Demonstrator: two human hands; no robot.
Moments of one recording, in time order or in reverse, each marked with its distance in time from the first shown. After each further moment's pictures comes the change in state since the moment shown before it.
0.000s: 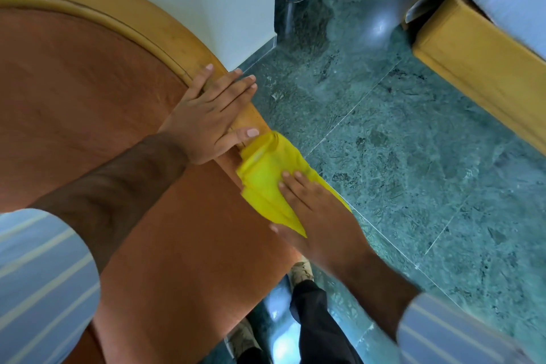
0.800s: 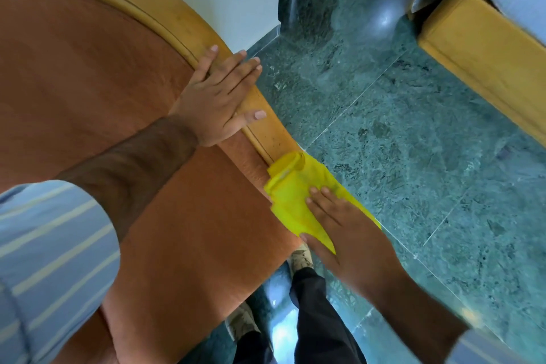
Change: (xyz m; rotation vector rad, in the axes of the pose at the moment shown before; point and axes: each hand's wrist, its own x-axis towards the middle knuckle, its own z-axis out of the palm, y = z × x) left_hand 0.000 0.002 0.000 0.008 0.008 -0.045; right_hand -0.058 0.004 -0.002 0.023 0.015 0.019
